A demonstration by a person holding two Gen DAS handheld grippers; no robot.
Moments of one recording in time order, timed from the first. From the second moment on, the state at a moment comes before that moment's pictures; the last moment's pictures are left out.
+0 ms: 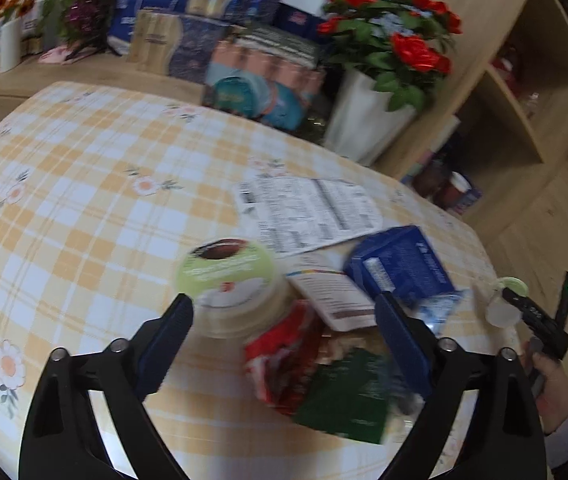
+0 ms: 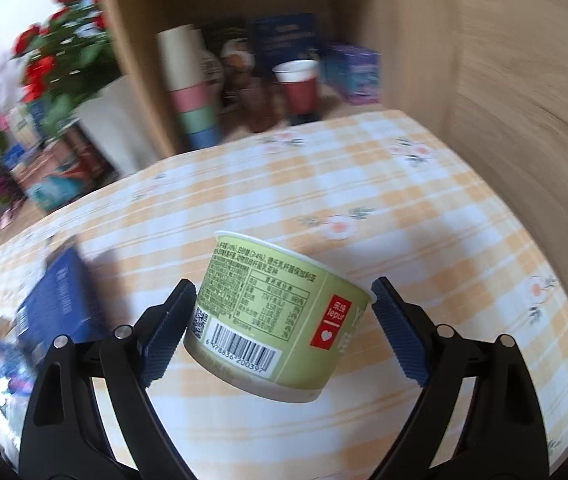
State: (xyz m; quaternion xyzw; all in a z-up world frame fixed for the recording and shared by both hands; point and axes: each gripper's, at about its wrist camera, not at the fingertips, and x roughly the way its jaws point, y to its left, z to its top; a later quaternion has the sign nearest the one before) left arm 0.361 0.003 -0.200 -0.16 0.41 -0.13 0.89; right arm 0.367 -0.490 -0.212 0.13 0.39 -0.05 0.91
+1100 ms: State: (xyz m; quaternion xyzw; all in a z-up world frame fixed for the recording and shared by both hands) left arm 0.377 -0.076 -0.180 -0.16 0.40 -0.28 0.86; right arm 0.306 -0.381 -0.179 0.10 0.36 0.07 0.92
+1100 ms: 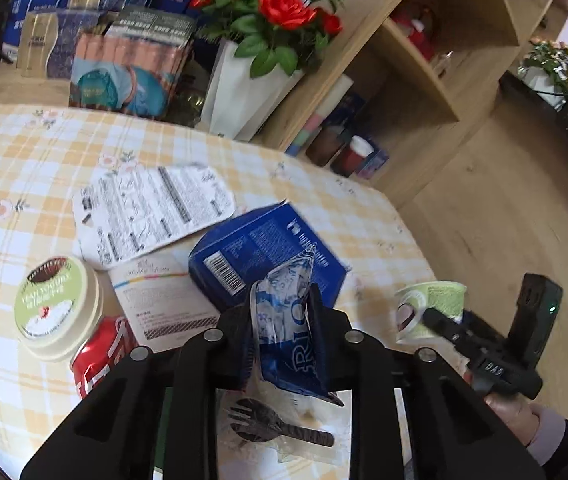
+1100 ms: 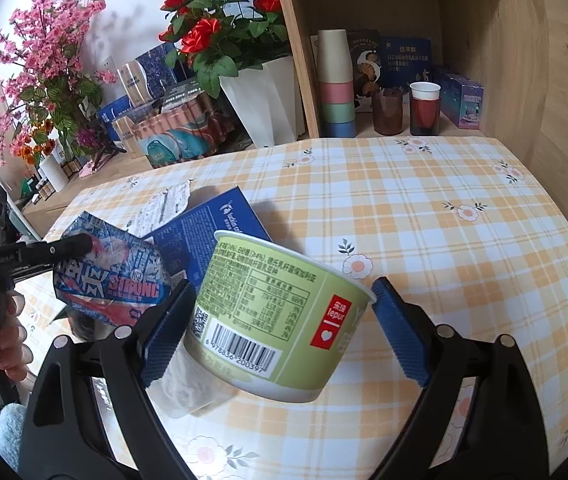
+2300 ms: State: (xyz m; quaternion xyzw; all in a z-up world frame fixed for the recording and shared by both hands) left arm 0.168 -0.002 -0.087 -0.17 0.30 -0.24 0.91; right arm 0.145 -0.301 -0.137 0.12 0.30 0.07 0.94
